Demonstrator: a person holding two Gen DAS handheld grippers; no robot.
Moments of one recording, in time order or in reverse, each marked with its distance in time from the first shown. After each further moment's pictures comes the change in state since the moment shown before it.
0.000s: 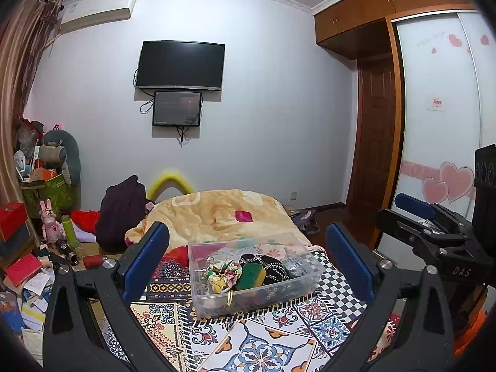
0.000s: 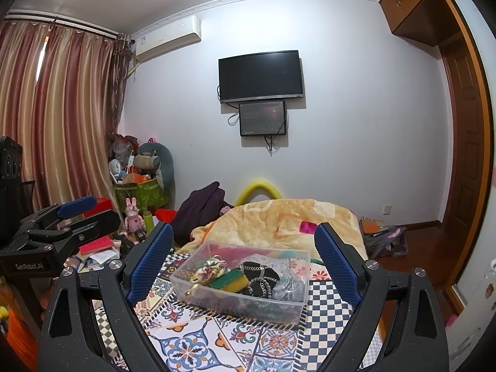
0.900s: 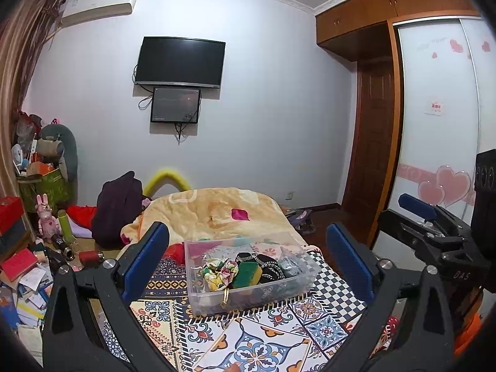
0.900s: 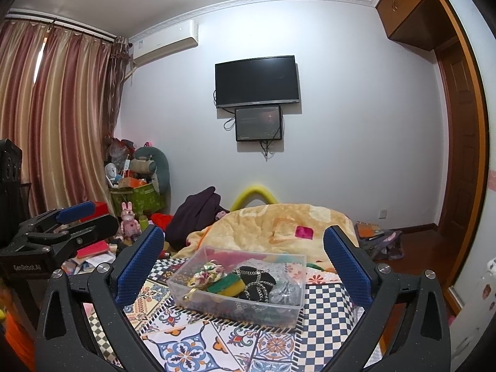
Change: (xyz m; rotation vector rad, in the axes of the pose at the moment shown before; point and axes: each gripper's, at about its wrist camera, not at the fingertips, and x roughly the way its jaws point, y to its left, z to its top) left arm -0.001 0.004 0.001 -0.029 0.005 -0.018; right arm -0.003 -0.002 0.005 -0.004 -0.017 -0.024
